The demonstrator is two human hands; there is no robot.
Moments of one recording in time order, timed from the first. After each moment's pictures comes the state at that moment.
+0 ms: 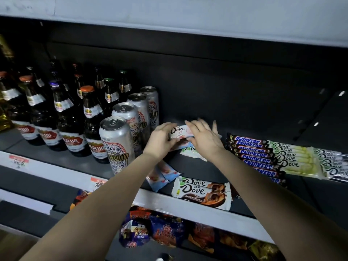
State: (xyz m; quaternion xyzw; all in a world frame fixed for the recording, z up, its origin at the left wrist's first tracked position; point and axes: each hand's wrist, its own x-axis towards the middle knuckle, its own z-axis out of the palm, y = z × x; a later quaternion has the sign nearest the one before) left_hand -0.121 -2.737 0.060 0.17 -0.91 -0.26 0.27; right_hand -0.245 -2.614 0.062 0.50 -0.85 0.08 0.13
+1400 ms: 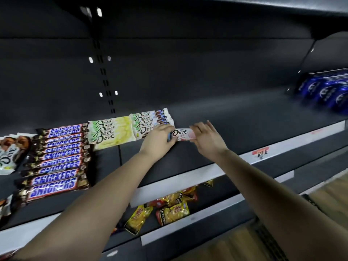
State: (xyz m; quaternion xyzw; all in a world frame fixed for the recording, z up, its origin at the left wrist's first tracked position) left_hand -0.351 -2.286 0.032 -0.12 -0.95 -0.21 0.17; right_hand -0.382 -2.096 0.031 0.28 -0.95 0.01 0.17
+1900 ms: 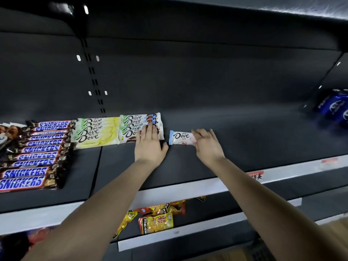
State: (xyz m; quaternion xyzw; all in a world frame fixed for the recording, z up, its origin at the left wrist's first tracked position) left_hand -0.375 -2.238 0.014 0.12 -0.98 -0.09 0.13; right_hand -0.440 -2.054 0.019 0.27 -0.95 0.07 0.14
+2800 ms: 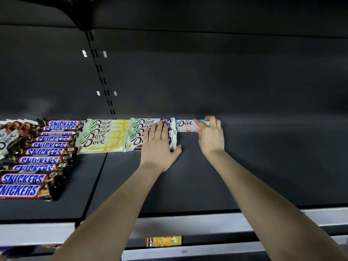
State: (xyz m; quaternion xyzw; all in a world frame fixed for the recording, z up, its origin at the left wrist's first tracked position) left_hand -0.416 -2.253 0.007 0.16 -0.97 -0.06 0.16; right_hand -0.530 -2.122 0.004 0.22 -0.94 0.19 0.18
